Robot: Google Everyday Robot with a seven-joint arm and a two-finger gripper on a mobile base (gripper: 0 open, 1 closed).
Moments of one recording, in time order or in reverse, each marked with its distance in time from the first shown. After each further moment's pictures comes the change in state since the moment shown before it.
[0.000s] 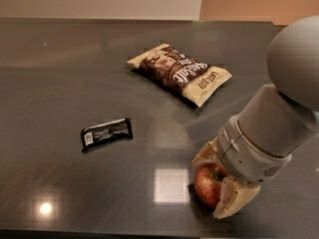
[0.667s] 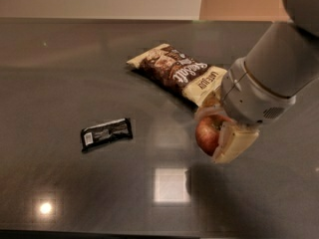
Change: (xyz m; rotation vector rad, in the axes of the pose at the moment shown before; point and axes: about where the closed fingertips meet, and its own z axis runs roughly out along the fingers) arm 0.002 -0.067 -0.062 0.137 0.021 0.049
